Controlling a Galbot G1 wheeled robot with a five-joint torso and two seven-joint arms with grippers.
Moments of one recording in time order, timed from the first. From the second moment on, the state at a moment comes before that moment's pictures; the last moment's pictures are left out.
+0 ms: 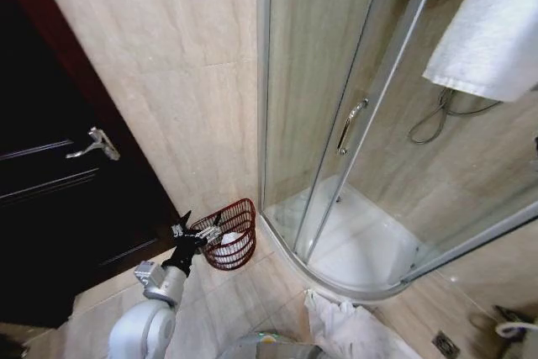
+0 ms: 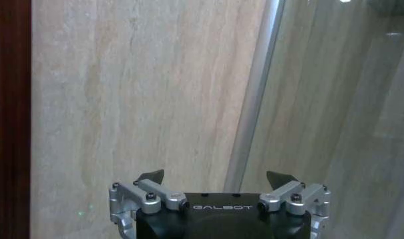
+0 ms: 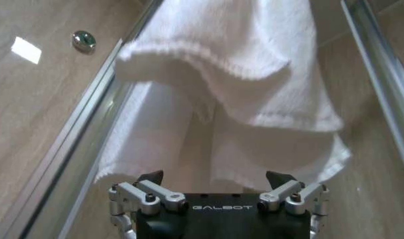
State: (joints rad) left arm 1.72 -1.52 -0.68 -2.35 -0.29 0.22 0.16; right arm -1.71 1.13 1.46 2.50 0.78 0.20 -0.02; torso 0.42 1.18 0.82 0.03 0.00
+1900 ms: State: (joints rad) left arm 1.72 -1.52 -0.68 -2.35 -0.29 0.22 0.16; right arm -1.70 1.12 1.44 2.50 0.83 0.19 0.02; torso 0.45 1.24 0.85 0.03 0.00
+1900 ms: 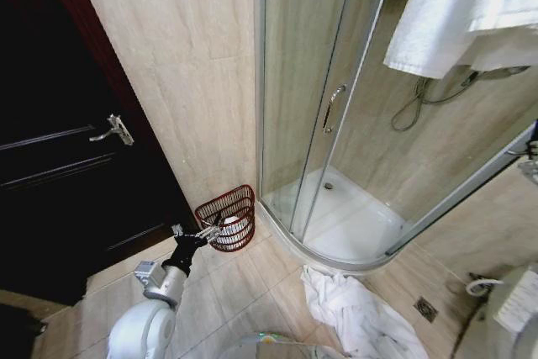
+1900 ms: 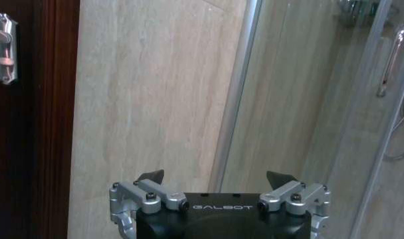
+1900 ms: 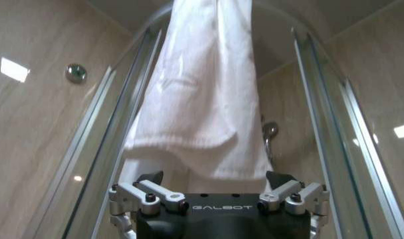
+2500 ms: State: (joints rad) left arm 1.72 -1.51 -0.68 -2.35 -0.29 0.22 0.16; right arm -1.51 0.81 1.62 2.50 1.02 0.10 0.03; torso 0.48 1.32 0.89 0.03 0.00
